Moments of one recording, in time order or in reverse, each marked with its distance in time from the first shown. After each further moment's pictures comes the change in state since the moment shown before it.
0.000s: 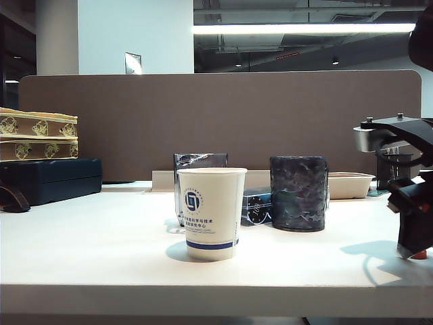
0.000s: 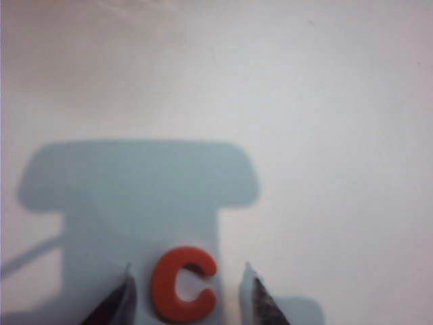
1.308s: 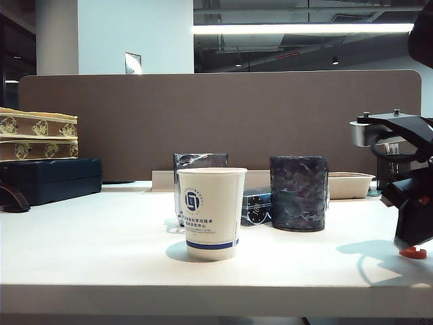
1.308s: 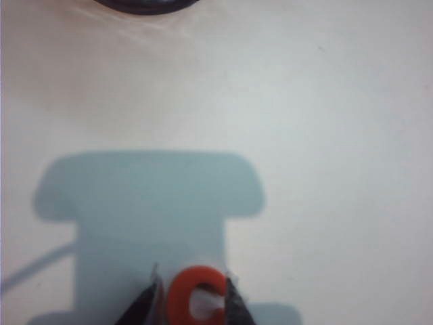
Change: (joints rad) left arm 0.000 0.000 0.000 0.025 0.000 0.001; right arm 0.000 0.000 -0.002 0.040 -0.027 0.001
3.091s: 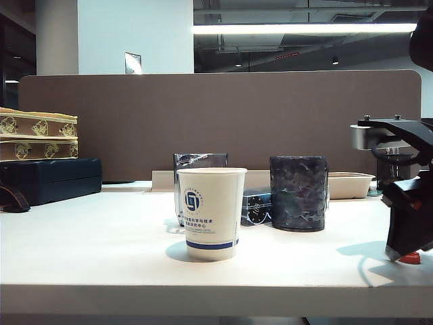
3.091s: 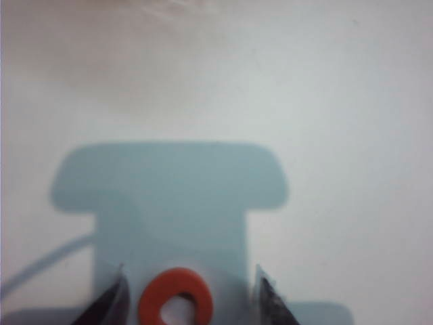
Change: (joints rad) left arm 0.000 0.000 0.000 0.000 0.000 0.000; right arm 0.000 0.000 -0.001 -0.032 -0.049 0.025
